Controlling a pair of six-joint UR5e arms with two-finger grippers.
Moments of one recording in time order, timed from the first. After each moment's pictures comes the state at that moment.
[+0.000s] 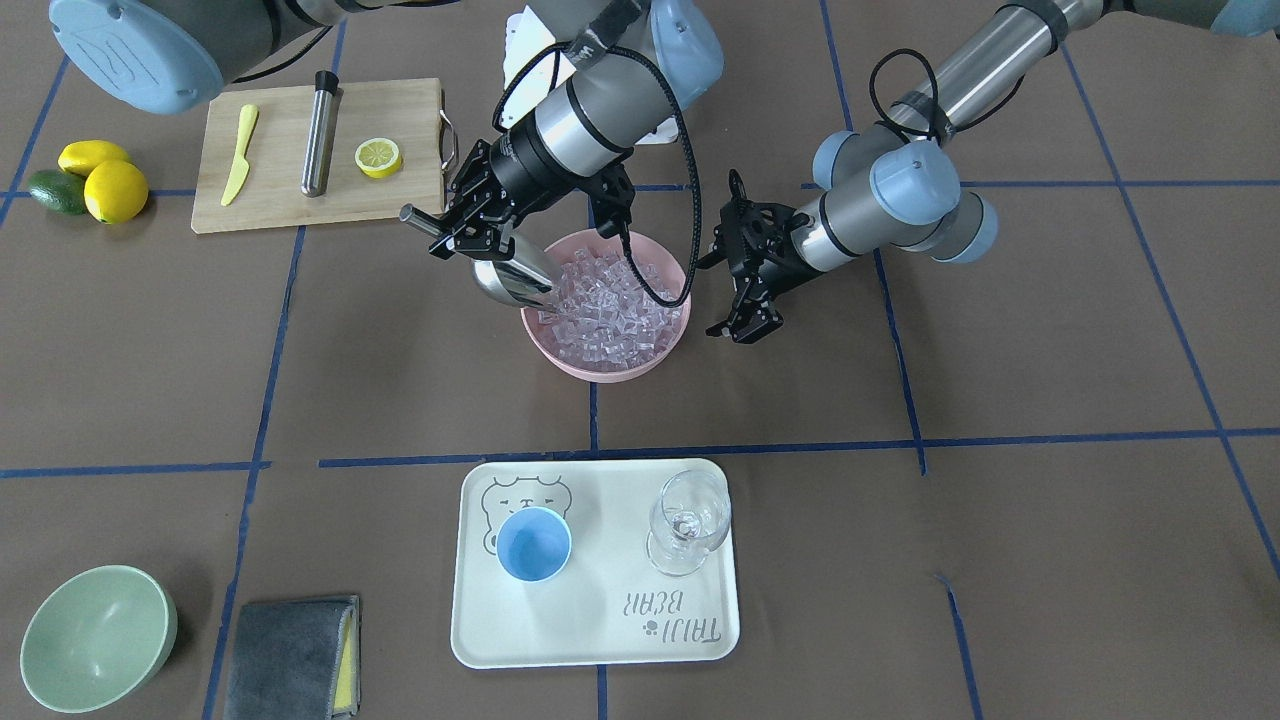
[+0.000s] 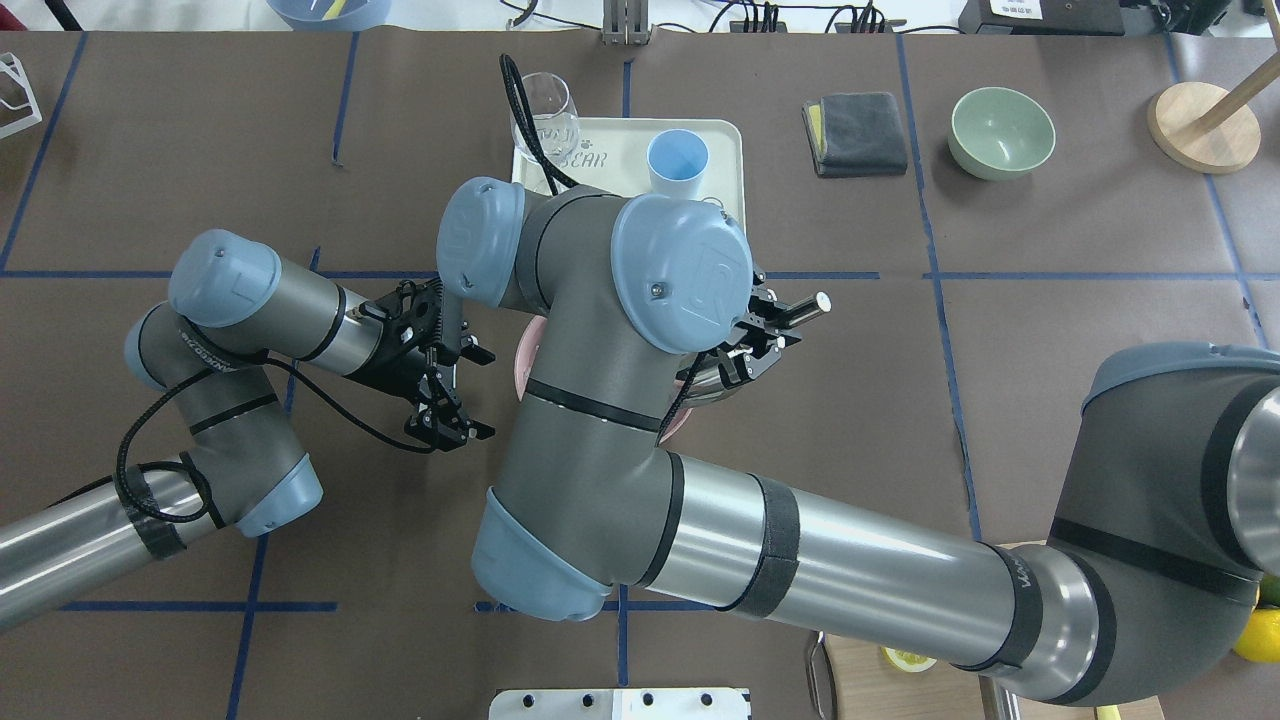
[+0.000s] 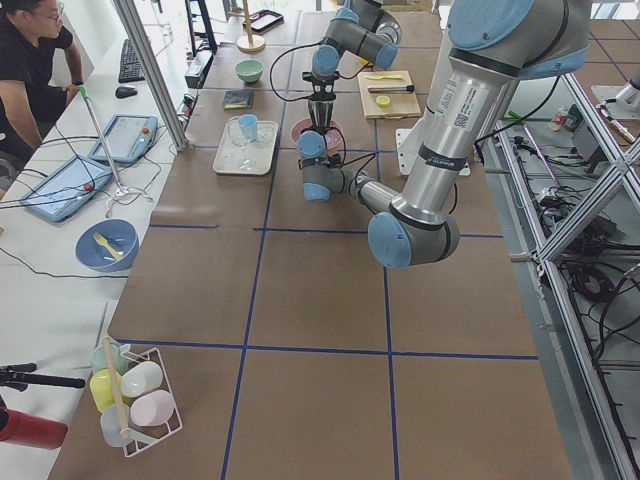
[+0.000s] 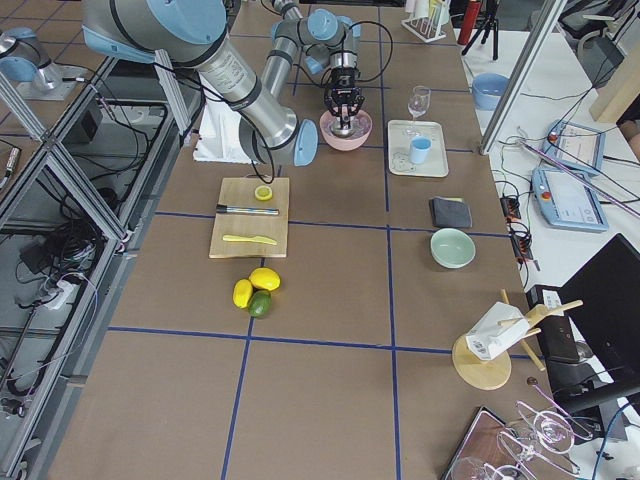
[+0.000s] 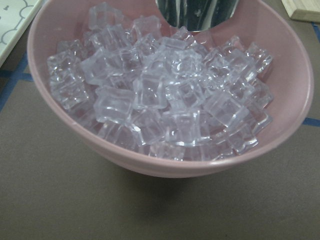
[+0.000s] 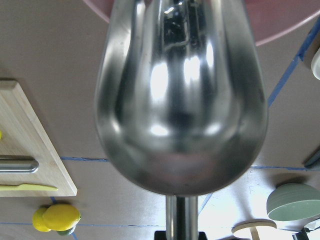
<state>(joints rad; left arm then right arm) -0.61 -2.04 -1.42 -2.64 -2.23 -0.02 0.46 -0.48 1.54 -2.63 1.46 -0.52</state>
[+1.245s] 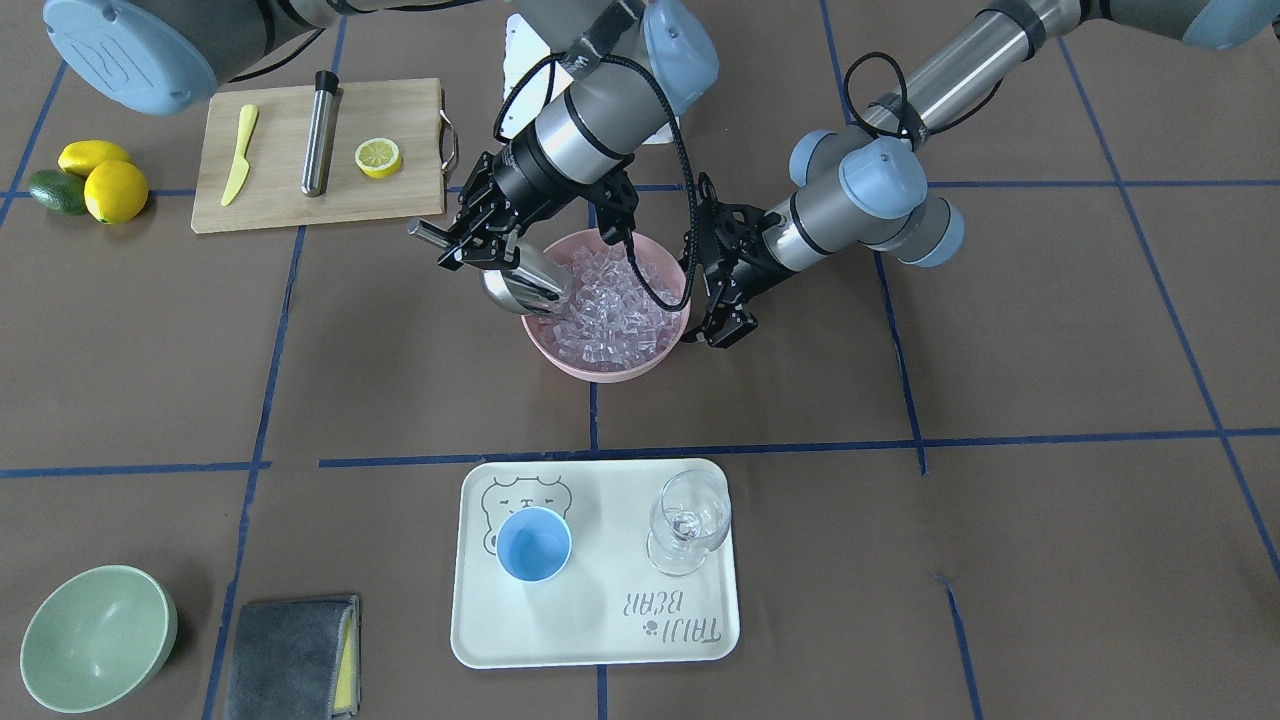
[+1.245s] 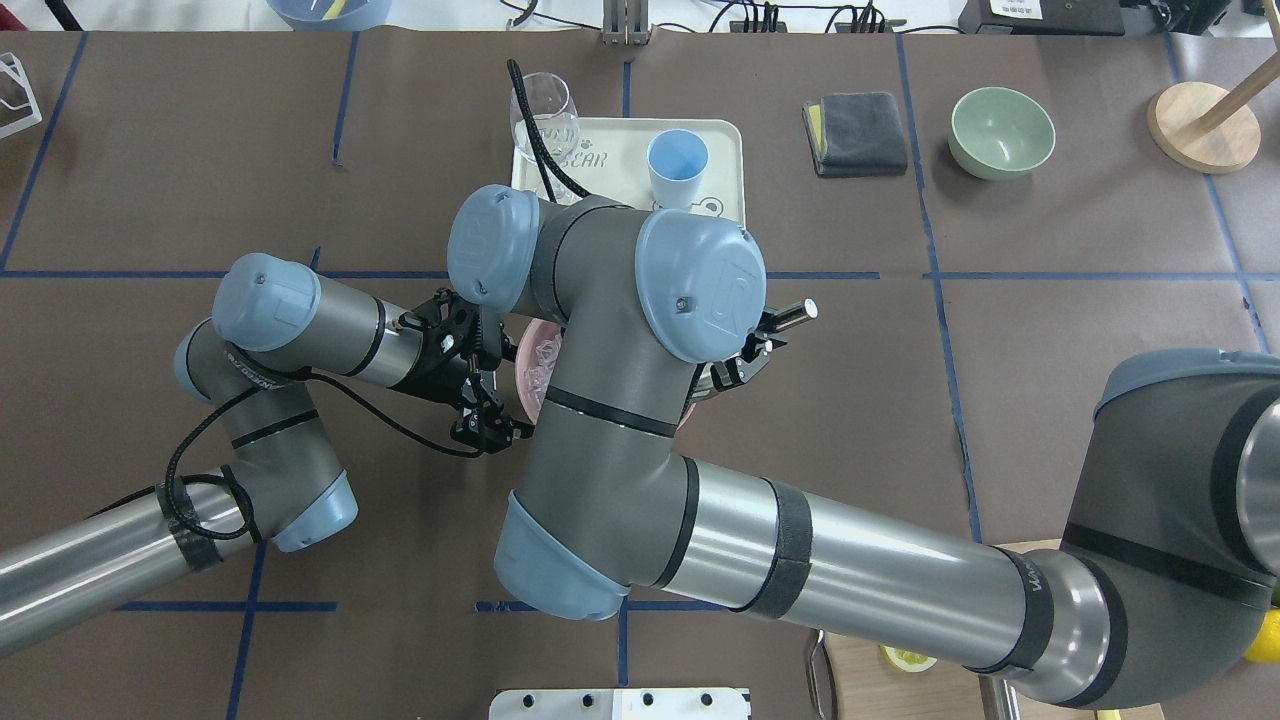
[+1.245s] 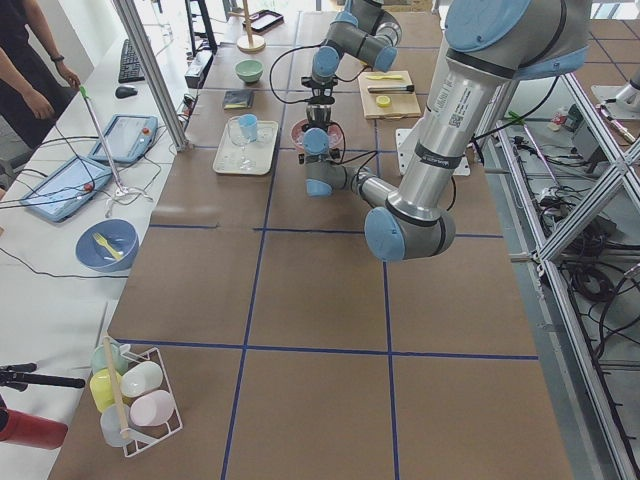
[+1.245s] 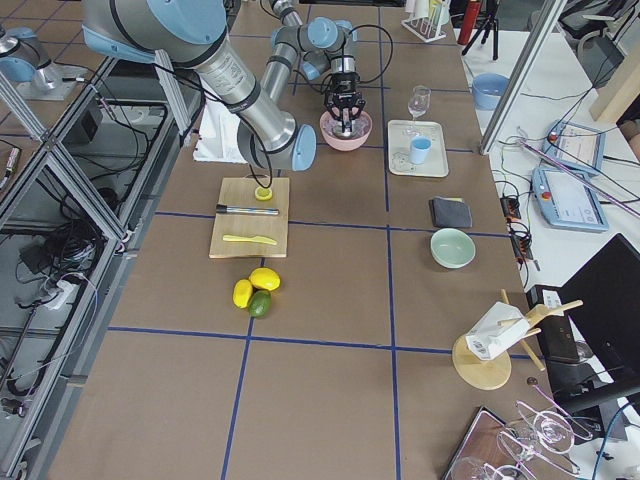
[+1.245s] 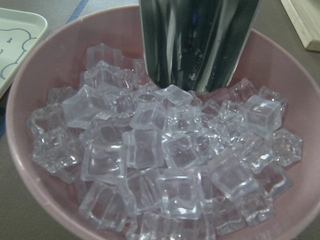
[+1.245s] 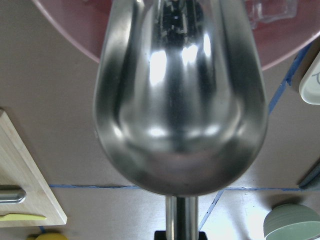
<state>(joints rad) -0.58 -2.07 -1.38 -2.68 -2.13 -0.07 0.46 -0.52 1.55 -2.52 1.47 -0.50</state>
